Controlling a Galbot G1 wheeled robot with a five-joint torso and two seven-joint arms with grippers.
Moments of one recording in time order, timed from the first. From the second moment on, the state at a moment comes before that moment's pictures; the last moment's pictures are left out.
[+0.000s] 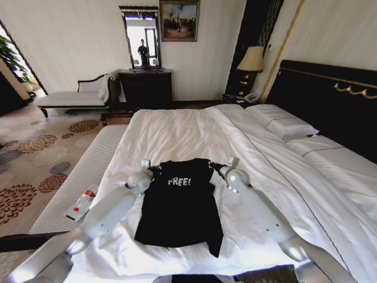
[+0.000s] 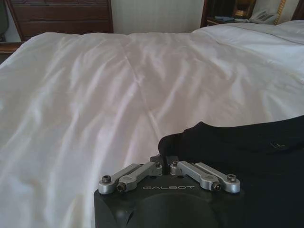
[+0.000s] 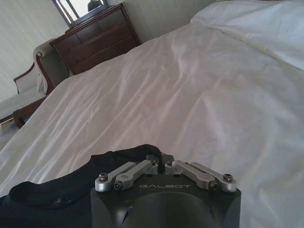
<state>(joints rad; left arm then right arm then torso) 0.39 -1.09 0.26 -1.28 -0.95 0.46 -0.33 -0.57 1.12 0.04 1.39 1.17 -0.41 0.40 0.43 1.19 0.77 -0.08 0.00</state>
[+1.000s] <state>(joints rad) 0.06 -1.49 0.17 -0.50 -0.72 0.35 -0.17 -0.17 1.38 -0.05 0.71 0.91 -0.29 0.25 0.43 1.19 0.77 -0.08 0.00</state>
